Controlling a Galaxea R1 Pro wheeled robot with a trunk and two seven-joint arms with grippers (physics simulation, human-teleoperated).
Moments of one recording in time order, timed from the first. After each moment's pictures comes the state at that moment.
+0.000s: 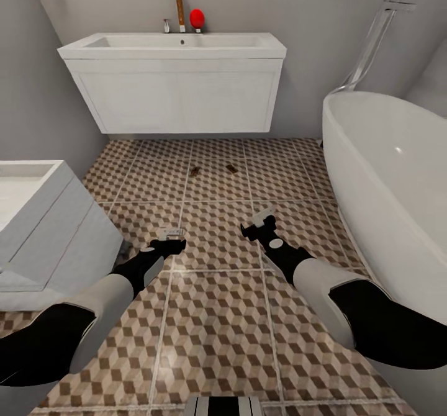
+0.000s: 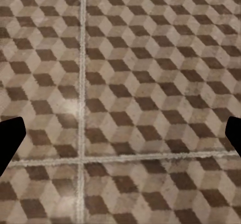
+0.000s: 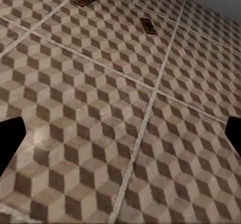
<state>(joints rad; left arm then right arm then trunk) -1.10 -0.03 -0.27 -0.19 0.26 0.04 0.04 -1.23 0.15 0.26 -0.02 0.22 -0.25 -0.09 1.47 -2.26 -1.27</state>
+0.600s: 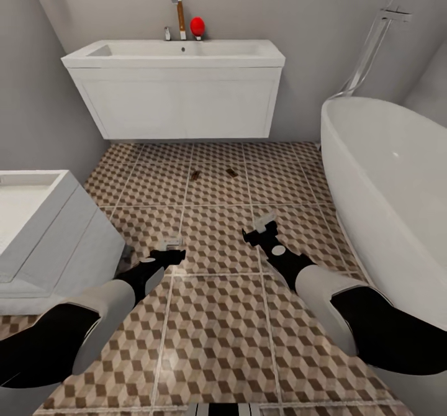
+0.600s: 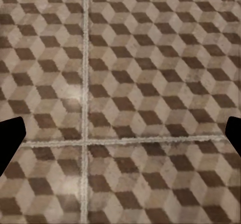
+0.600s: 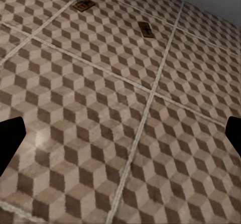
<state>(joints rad) -1.10 -0.05 -0.27 -0.07 0.26 -0.03 0.04 -1.19 0.14 0.26 -0.02 0.22 -0.29 -0.09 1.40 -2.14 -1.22</state>
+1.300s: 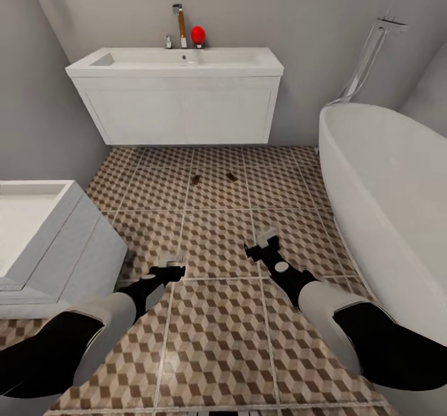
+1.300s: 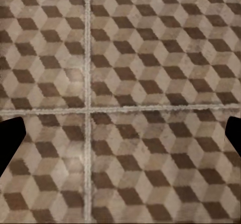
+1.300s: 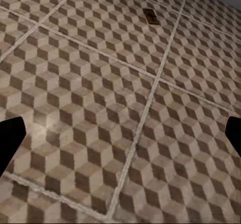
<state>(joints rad) -1.06 -0.06 -0.27 0.02 0.26 -0.08 0.04 -1.11 0.13 0.26 -0.02 0.22 -0.33 -0.09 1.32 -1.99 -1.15</state>
